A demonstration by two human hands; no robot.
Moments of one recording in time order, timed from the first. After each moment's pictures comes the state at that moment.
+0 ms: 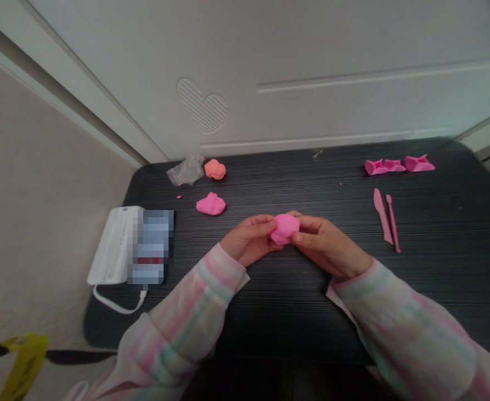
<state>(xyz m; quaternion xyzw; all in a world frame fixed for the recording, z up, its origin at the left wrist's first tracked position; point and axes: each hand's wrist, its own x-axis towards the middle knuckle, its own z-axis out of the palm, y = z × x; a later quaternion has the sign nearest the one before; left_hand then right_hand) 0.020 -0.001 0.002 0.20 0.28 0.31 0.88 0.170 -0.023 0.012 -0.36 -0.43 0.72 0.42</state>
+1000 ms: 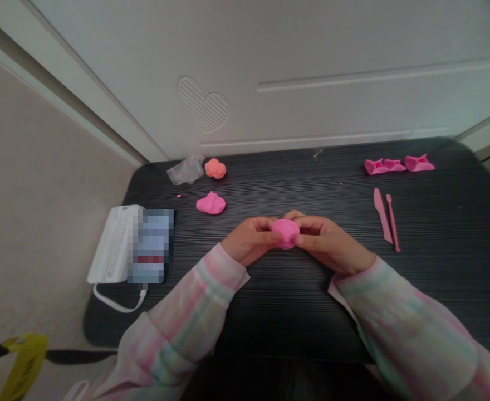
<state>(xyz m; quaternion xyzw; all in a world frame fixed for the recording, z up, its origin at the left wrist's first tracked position) 0.020 -0.004 0.002 0.26 0.28 0.31 0.87 0.176 -0.020 0.012 -0.35 -0.47 0.71 0.39</state>
